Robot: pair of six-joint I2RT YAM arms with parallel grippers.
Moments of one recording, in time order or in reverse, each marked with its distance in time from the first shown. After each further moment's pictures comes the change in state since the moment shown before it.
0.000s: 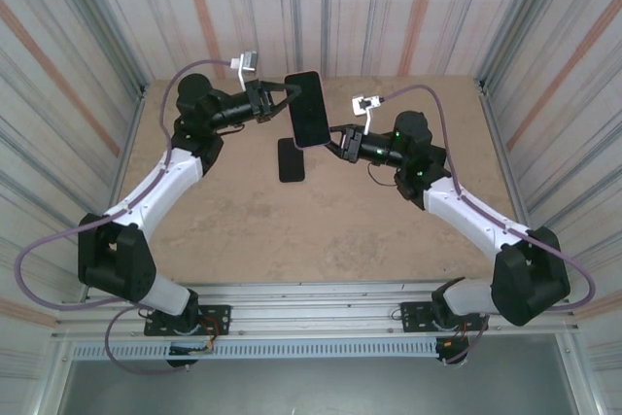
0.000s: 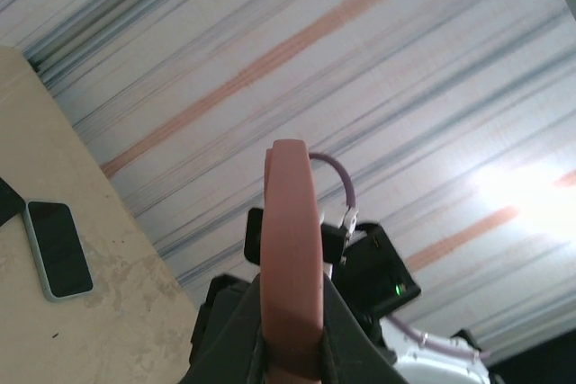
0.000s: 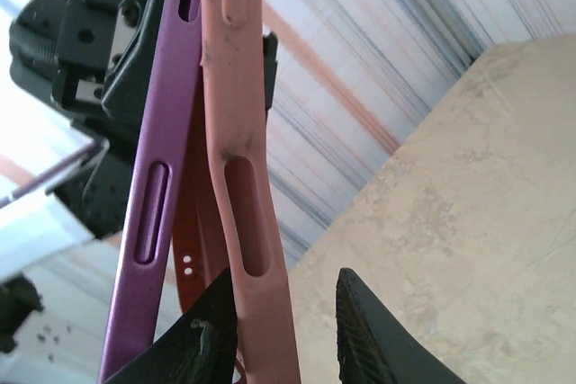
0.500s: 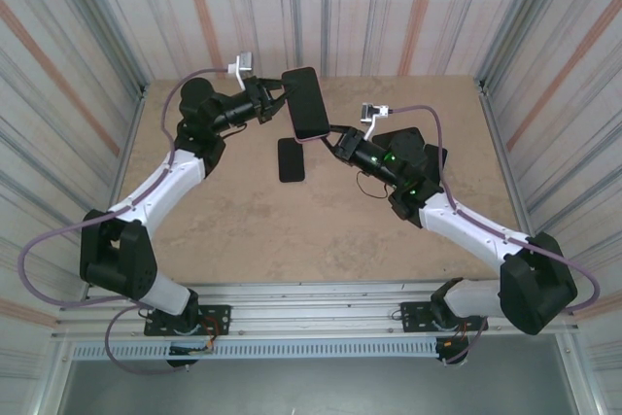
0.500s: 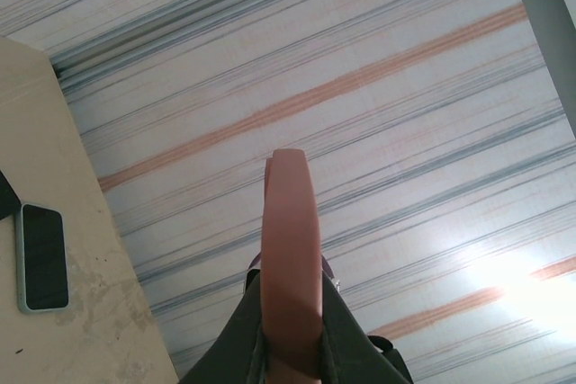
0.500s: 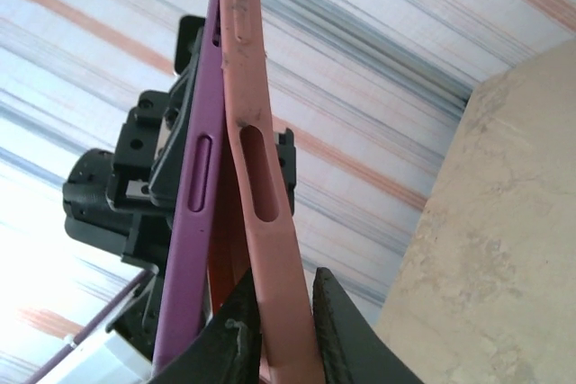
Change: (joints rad) left arm -0.001 0.018 -0.031 0.062 -0.105 -0.145; right arm 0.098 -0.047 -0.103 0.175 0.326 0.330
